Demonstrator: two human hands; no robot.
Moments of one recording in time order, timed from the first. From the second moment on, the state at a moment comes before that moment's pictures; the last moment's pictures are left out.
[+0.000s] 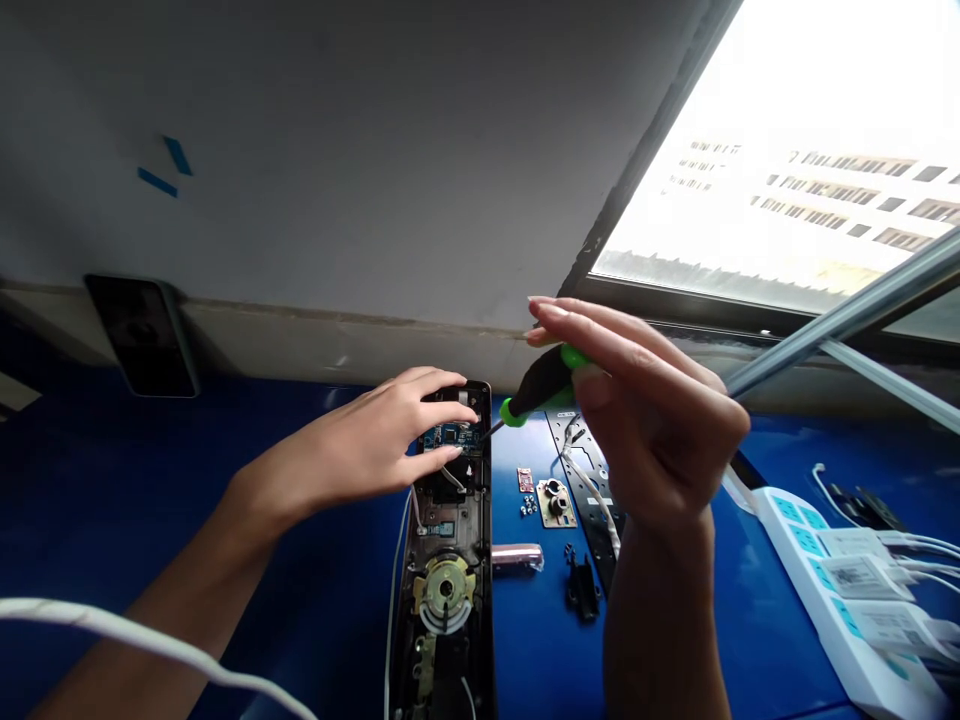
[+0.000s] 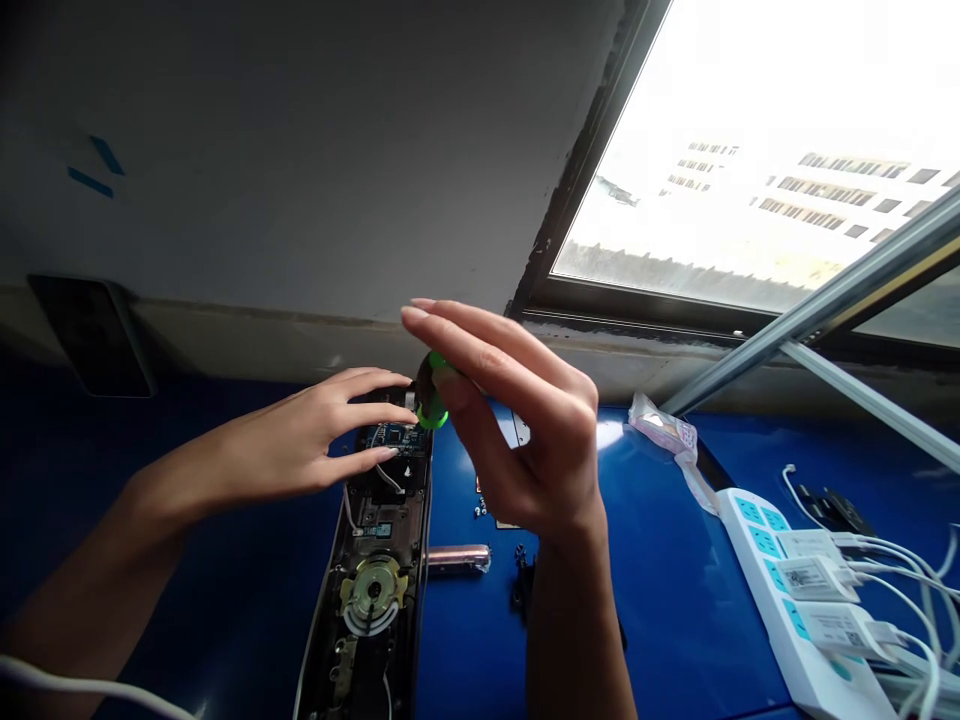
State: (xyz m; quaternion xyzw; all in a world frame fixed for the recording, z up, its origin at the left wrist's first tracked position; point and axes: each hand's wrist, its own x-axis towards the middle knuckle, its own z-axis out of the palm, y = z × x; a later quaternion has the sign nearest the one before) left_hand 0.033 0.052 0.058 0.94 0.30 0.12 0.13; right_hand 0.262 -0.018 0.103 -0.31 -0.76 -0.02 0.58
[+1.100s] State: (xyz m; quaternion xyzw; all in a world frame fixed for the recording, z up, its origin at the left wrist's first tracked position) left_hand 0.031 0.044 0.062 0.93 0.30 0.13 0.15; right_hand 0.259 -0.013 0.099 -0.31 -0.75 0.01 0.58
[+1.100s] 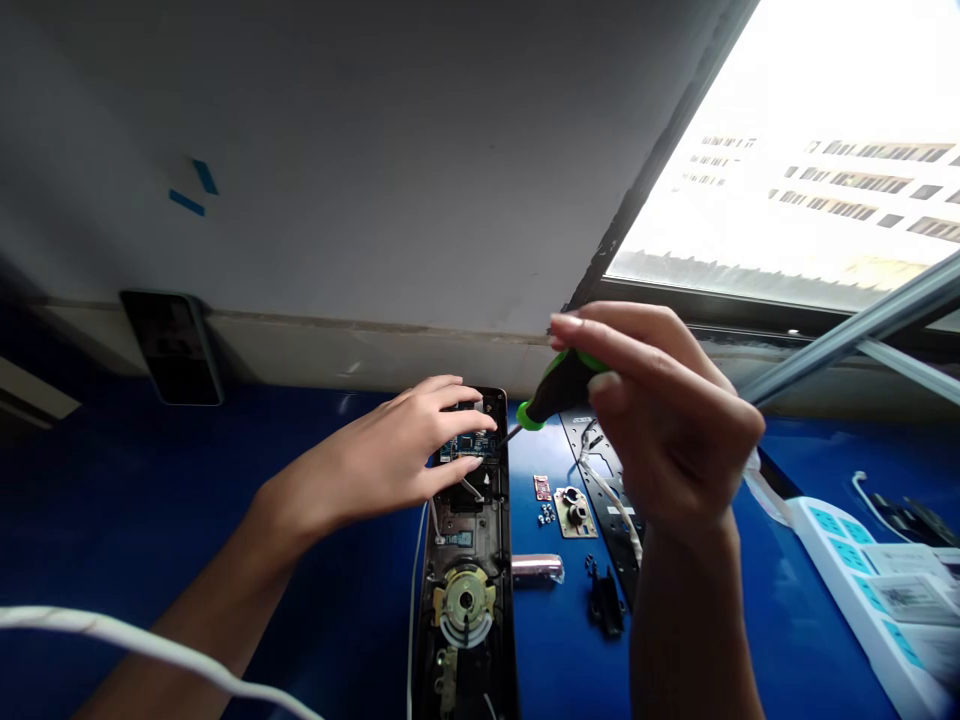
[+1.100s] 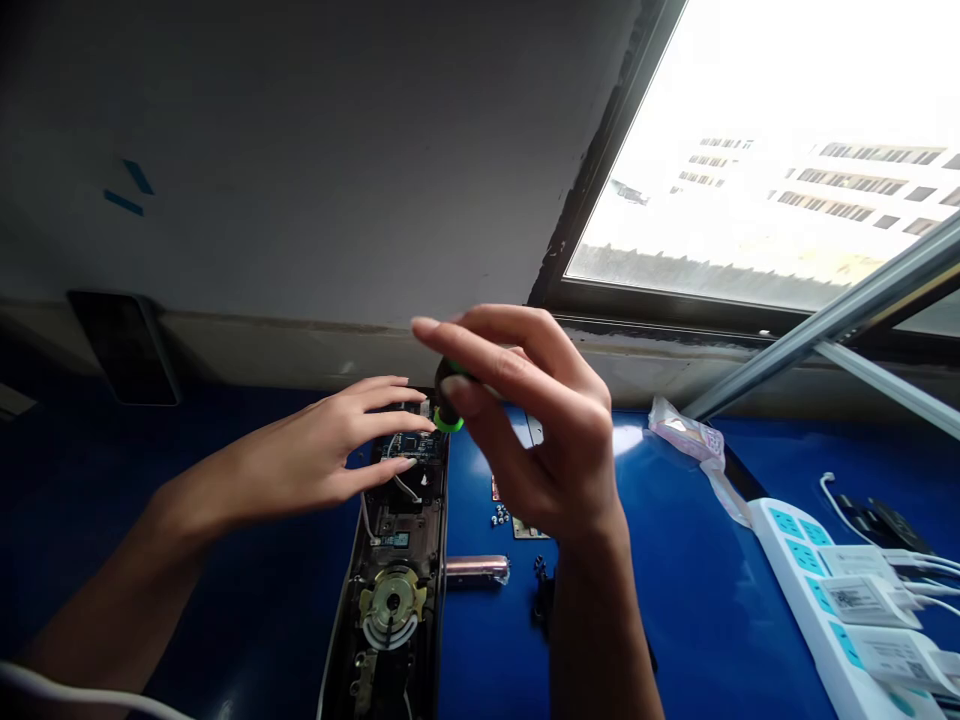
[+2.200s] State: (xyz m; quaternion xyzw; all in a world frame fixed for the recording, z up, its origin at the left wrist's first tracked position) left_hand 0.031 0.048 0.055 0.93 0.30 0.13 0.17; right_hand 0.265 -0.013 0.100 -0.31 -0.75 0.01 0.58
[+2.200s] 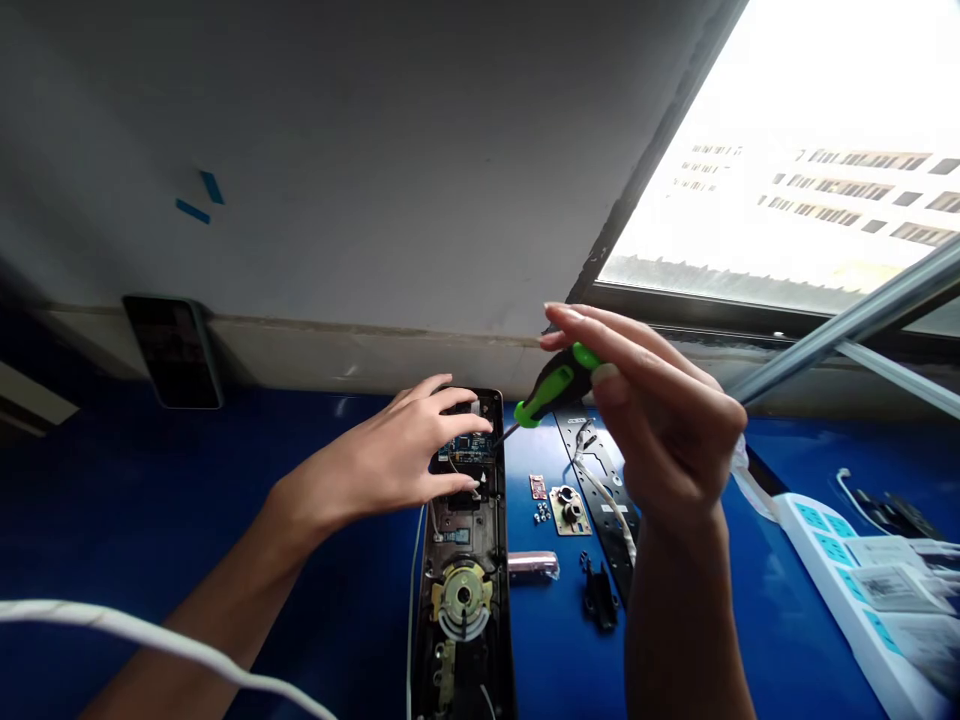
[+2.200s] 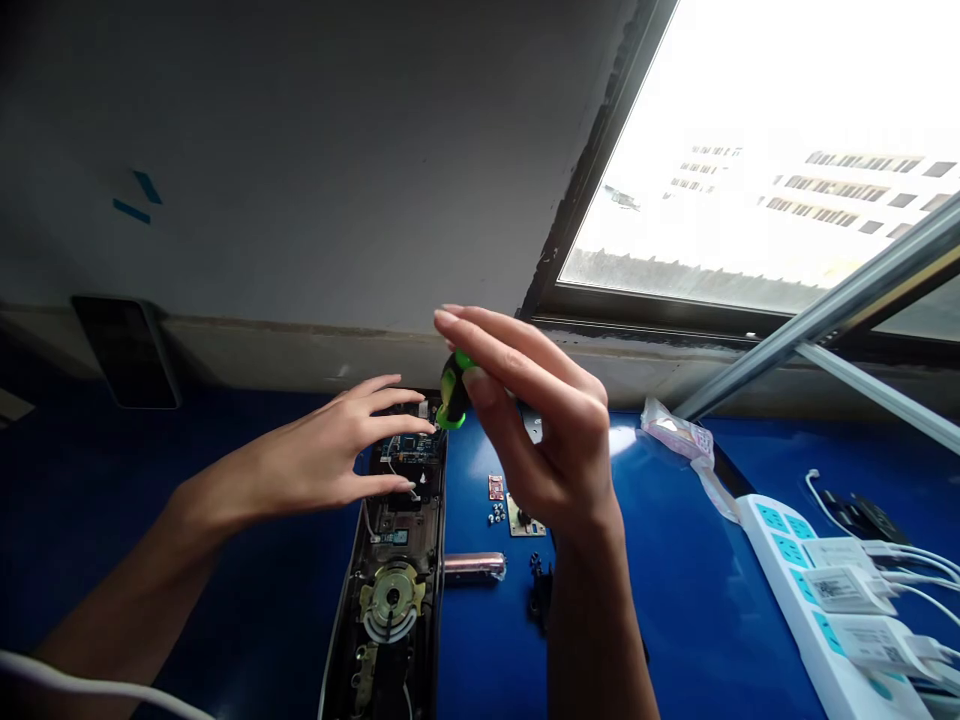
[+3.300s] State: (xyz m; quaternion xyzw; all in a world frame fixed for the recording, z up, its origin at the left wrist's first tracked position) left_hand 0.037 0.047 0.054 0.94 0.30 0.11 0.14; right_hand 0.261 -0.016 0.101 -0.34 -0.74 0.04 0.58
